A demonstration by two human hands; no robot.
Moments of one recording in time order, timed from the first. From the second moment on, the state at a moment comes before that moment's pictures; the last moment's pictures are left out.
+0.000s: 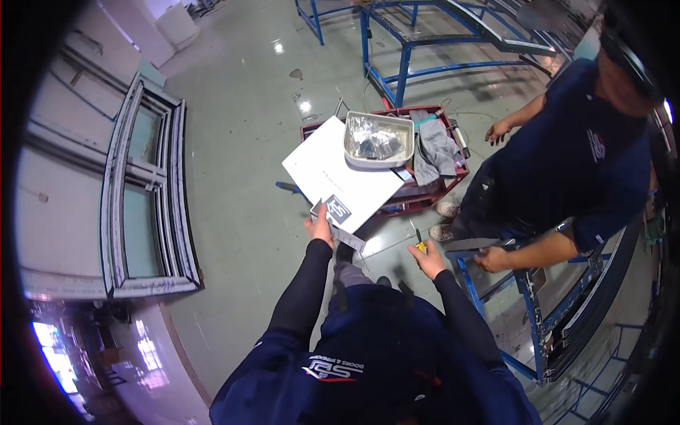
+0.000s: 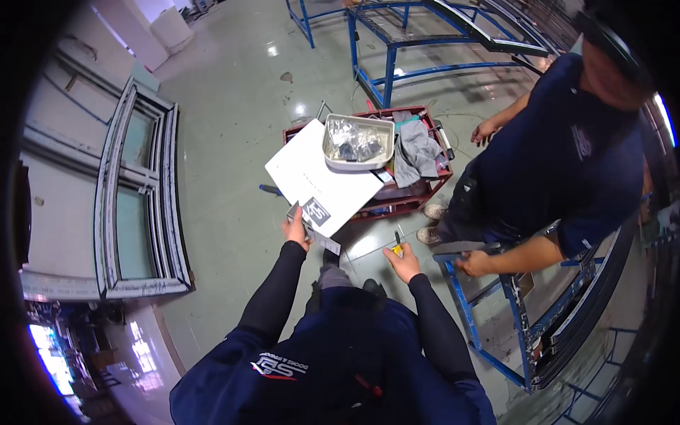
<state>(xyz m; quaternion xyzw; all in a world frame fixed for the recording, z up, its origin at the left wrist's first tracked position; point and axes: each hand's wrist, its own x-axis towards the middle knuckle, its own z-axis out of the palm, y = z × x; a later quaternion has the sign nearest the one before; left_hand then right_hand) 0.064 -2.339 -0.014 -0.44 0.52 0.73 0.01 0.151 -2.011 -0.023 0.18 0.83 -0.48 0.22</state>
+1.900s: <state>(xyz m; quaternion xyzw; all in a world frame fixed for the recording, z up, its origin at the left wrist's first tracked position) -0.118 -2.519 -0.027 -0.26 0.46 0.80 0.27 -0.147 -2.201 -0.063 0.50 0.60 -0.61 0.07</state>
